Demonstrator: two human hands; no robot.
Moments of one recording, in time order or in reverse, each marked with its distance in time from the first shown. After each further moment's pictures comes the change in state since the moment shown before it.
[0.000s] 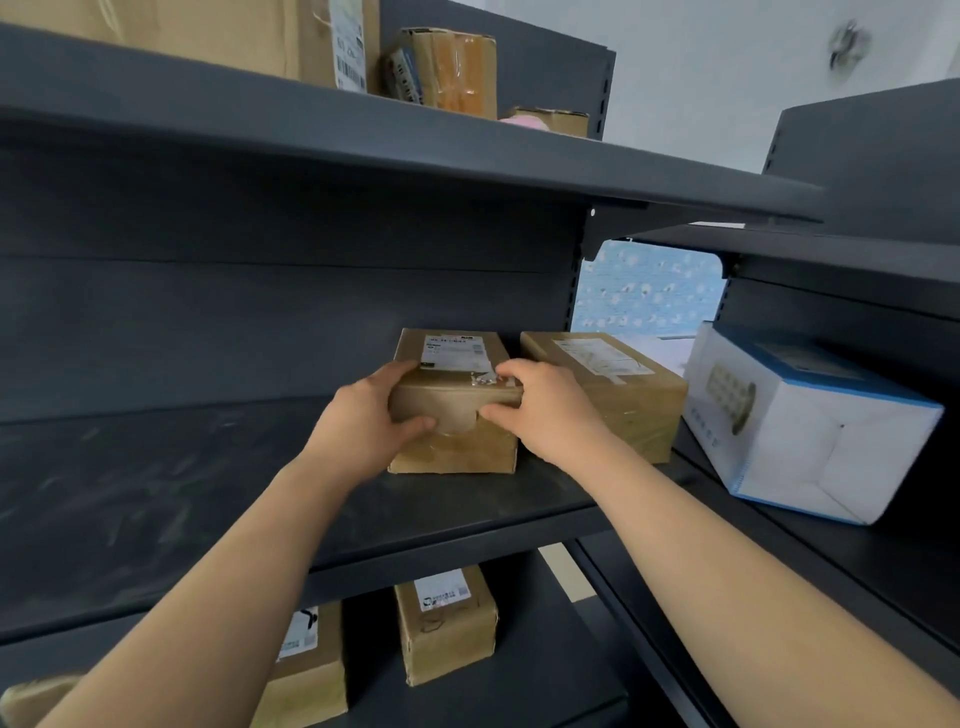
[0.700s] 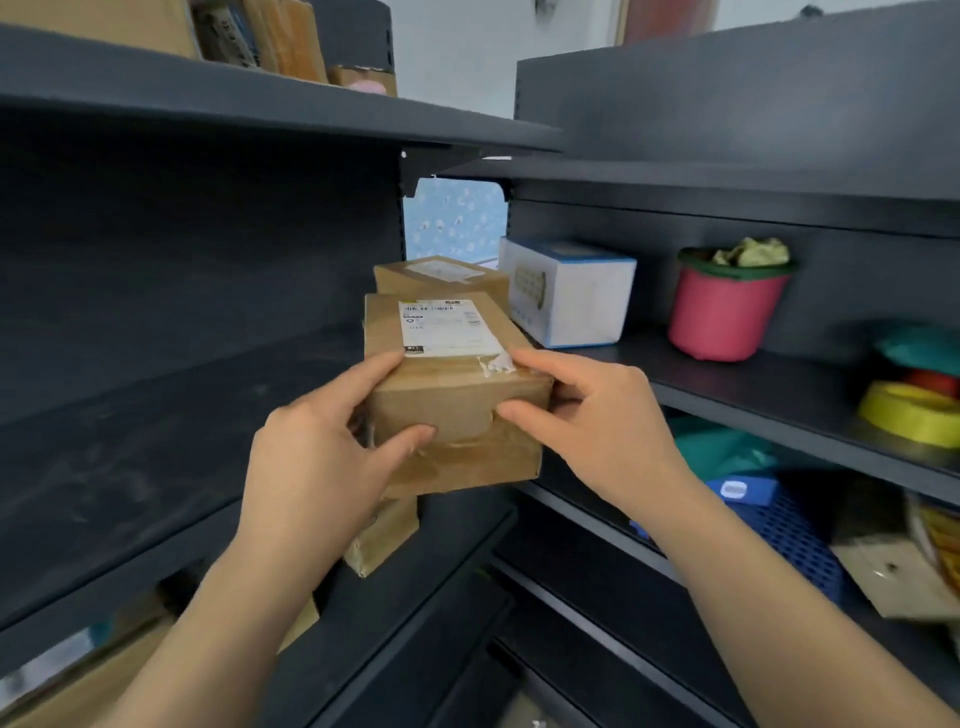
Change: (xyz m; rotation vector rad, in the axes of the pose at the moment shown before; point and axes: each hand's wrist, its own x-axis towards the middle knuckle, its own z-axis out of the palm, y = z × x) left_hand -0.174 0.044 -0.093 -0.233 -0.055 0.365; right_hand -0.248 -0.114 -0.034 0.160 0.485 0.289
